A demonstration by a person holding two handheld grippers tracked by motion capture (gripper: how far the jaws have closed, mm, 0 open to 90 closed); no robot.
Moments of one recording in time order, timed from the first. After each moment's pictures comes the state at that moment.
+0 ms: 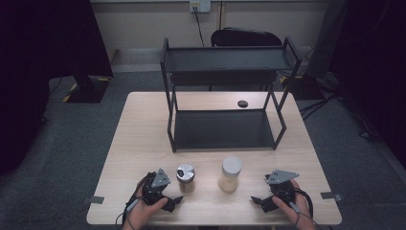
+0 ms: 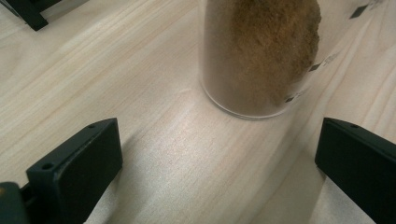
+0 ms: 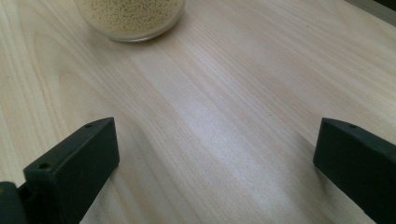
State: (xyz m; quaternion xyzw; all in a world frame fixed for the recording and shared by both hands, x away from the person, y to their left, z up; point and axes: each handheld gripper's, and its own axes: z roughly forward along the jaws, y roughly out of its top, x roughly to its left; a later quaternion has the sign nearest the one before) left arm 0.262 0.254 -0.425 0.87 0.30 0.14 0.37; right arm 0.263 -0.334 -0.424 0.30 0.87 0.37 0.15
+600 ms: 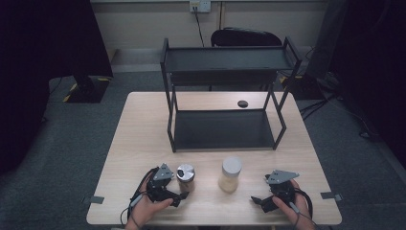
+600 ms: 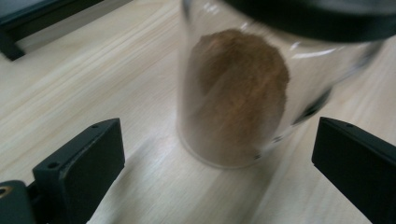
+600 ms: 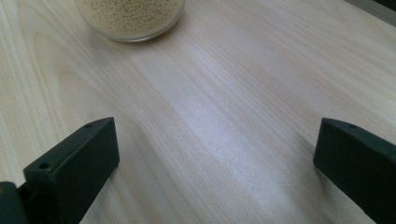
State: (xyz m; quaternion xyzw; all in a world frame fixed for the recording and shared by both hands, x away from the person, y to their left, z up) left arm 0.276 0.251 -0.418 0.85 0.32 0.10 0.41; right arm 0.262 -0.334 -0.424 0.30 0.87 0.37 0.15
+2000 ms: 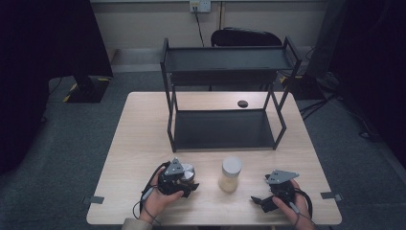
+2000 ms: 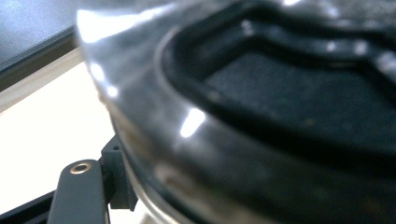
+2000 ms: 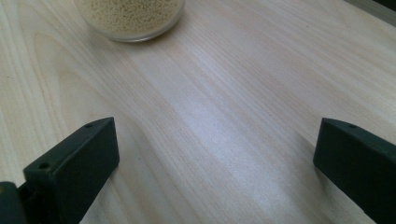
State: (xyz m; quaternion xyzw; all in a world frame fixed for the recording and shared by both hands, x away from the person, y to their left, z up) left arm 0.294 0.224 -0.415 0.85 0.29 0.10 0.42; right arm 0.262 -0.334 -0.424 0.30 0.87 0.37 0.15
